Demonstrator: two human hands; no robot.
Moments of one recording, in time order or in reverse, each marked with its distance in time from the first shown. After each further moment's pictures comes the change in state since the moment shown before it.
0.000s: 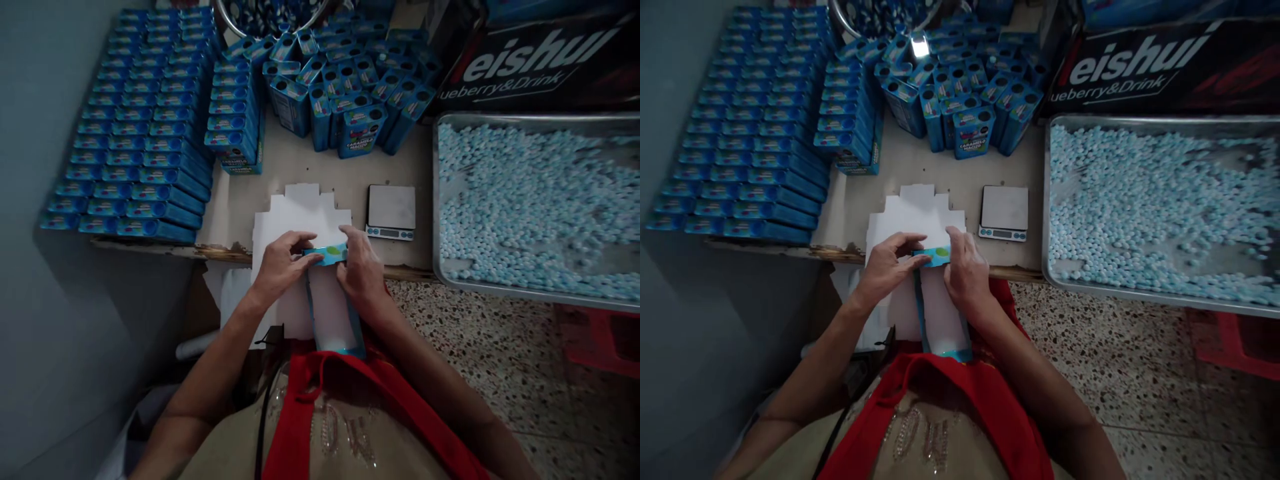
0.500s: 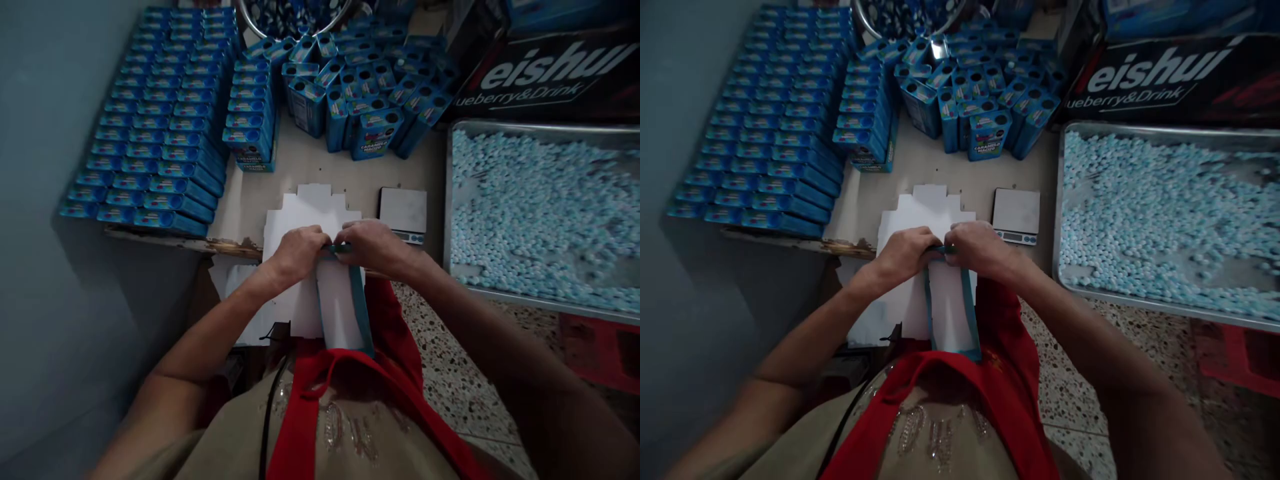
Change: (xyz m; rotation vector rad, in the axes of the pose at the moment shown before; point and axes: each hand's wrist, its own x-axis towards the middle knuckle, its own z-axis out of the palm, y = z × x) left_hand 0.030 0.018 -0.007 0.636 -0.337 0.164; right_hand 0.073 -0.016 -0.045 -0.344 -0.562 -0.334
